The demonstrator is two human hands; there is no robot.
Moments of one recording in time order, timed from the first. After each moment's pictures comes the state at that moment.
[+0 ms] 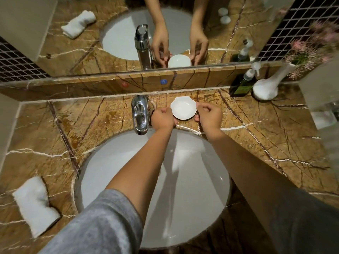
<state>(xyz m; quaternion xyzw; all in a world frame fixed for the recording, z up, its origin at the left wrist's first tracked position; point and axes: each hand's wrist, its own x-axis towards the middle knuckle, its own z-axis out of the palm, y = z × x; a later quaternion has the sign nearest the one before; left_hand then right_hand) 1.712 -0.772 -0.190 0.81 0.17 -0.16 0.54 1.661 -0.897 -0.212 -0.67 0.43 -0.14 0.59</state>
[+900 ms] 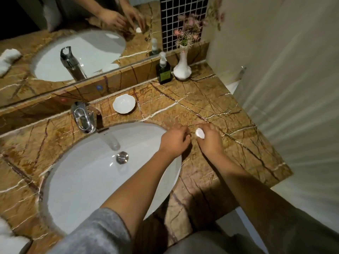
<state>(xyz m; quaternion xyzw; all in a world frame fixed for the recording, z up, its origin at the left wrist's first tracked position) 1.504 -0.833 -0.171 0.83 -0.49 -0.17 0.22 1.395 -0.938 -0.195 -0.85 0.44 -0.07 0.28</state>
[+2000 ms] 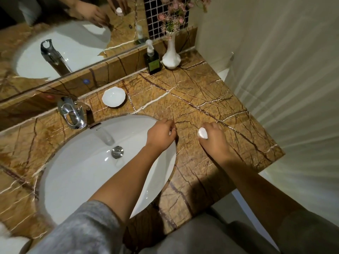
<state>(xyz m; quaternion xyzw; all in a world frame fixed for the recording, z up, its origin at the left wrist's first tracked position) 1.513 -0.813 -0.183 0.84 -0.49 -0.15 0.19 1.343 -0.926 -0.190 -0.86 0.44 -0.03 0.26</state>
